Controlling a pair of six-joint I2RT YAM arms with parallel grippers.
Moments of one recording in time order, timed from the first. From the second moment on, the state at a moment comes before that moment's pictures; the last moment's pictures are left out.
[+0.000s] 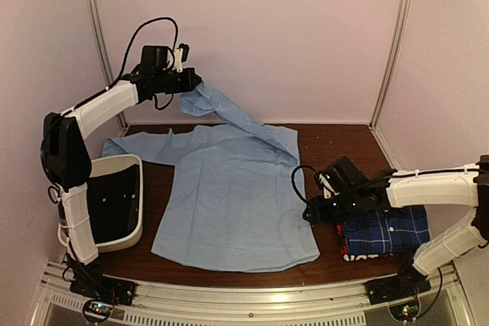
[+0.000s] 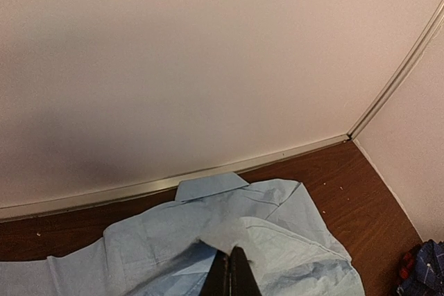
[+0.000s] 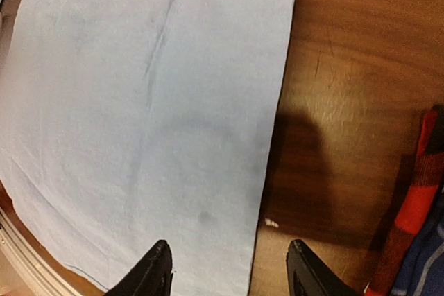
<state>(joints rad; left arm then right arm) -0.36 2.00 1.92 -0.25 0.24 -0.24 0.76 1.37 0.71 -0.34 -0.02 0.66</state>
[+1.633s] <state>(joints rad) -0.29 2.02 2.03 -0.17 0.23 -0.24 1.17 1.54 0.98 -0.39 -0.03 0.81</state>
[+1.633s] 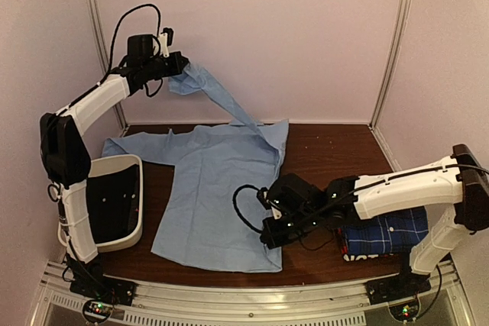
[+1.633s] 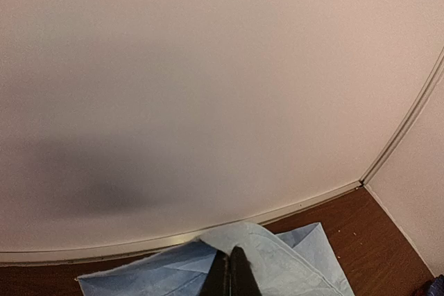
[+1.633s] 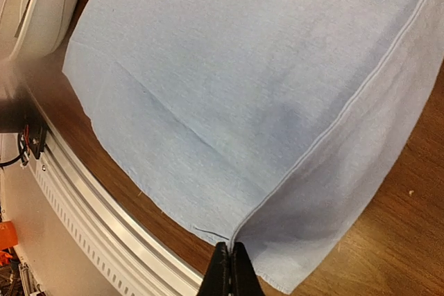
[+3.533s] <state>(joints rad) -0.28 1.48 1.26 -0.06 0.22 -0.23 0.45 2.08 1.58 -0.07 -0.36 0.58</state>
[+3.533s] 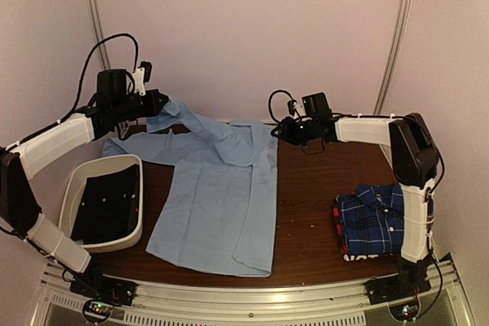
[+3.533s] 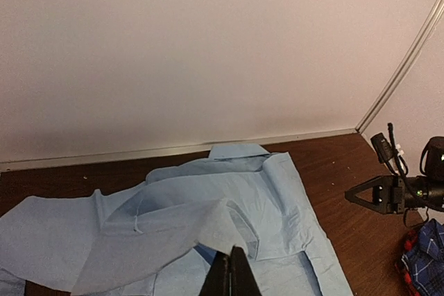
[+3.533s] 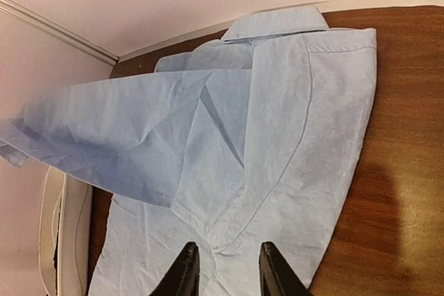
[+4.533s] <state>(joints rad) -0.44 1.49 1.30 -0.16 0.33 -0.17 0.48 2.47 1.76 0.15 -0.53 0.76</state>
